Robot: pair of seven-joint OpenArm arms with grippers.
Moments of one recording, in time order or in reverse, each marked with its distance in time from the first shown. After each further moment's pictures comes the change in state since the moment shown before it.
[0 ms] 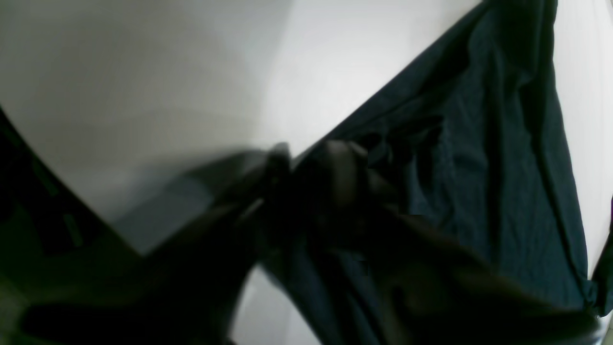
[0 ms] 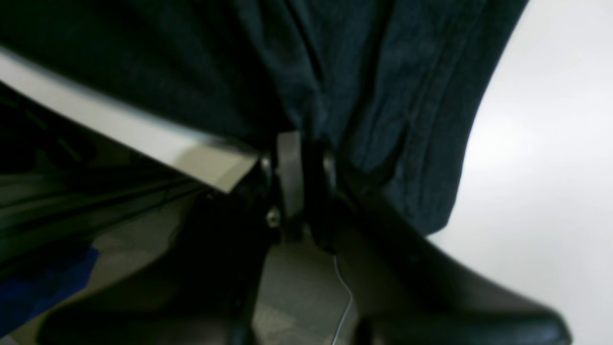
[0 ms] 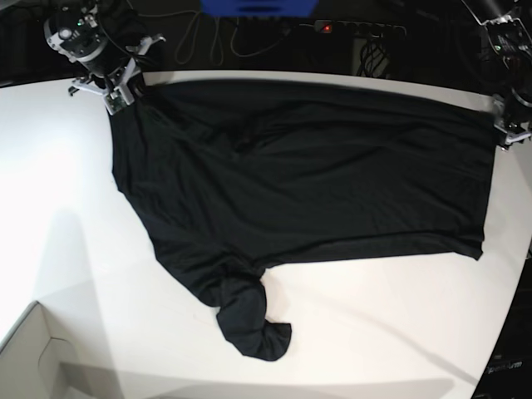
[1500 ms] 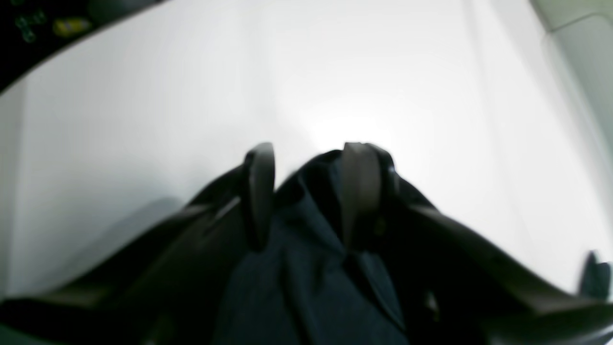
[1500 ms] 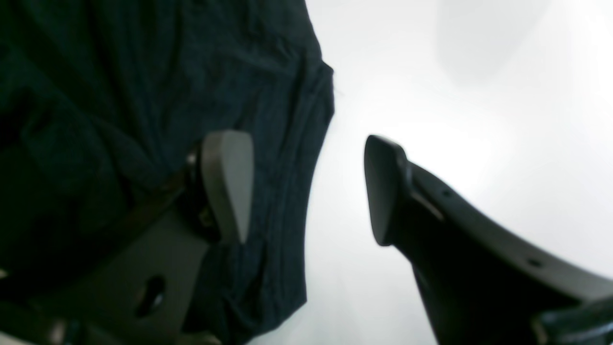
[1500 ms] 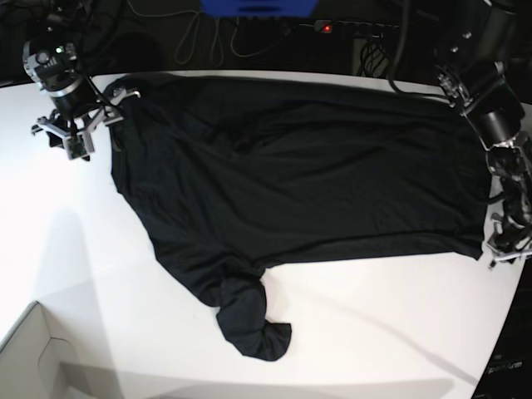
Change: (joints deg) left arm -35.2 -0.9 10.8 -20.1 25.9 1.0 -11.8; right arm 10.0 -5.0 10.4 6.9 -0.4 0.0 -1.0
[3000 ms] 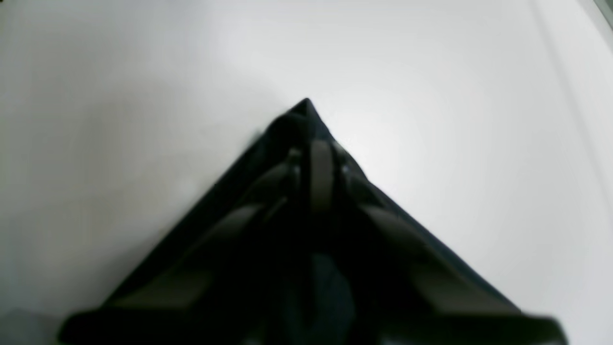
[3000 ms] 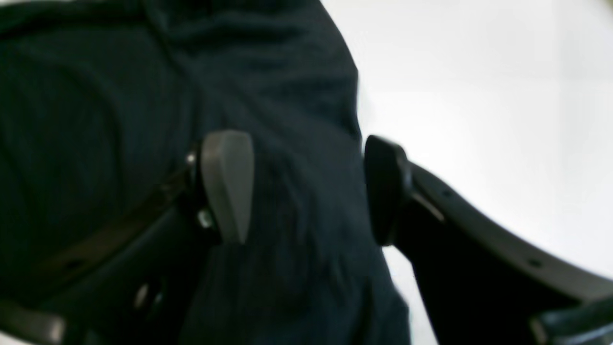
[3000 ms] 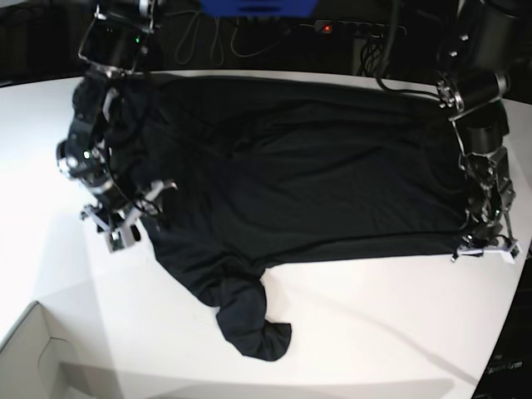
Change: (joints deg) left arm -3.6 0.1 11.3 -18.7 -0.2 -0.6 -18.0; right arm 29.5 -0.1 -7.5 -28.2 0.1 0.0 -0.2
